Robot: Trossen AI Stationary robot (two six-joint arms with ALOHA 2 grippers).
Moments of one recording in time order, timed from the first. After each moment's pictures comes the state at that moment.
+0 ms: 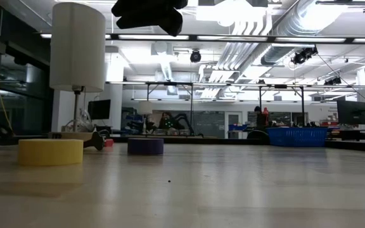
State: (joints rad) left arm -1.12 1.34 1.00 -0.82 0.04 -1.67; right arm 0.19 1.95 1.65 -0.34 0.02 0.13
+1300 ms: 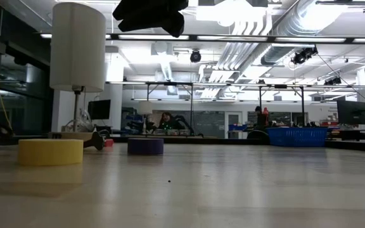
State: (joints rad) left arm -1.12 1.60 1.00 -0.89 0.29 -1.83; right arm 0.19 1.95 1.65 -0.35 0.05 0.15
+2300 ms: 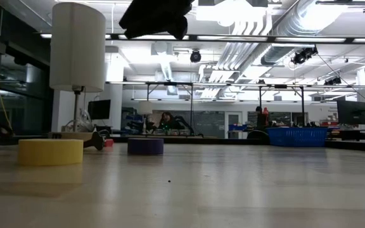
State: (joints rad) left arm -1.12 1.40 1.00 -0.97 0.12 -1.90; right arm 0.19 1.95 1.65 -0.40 0.08 0.13
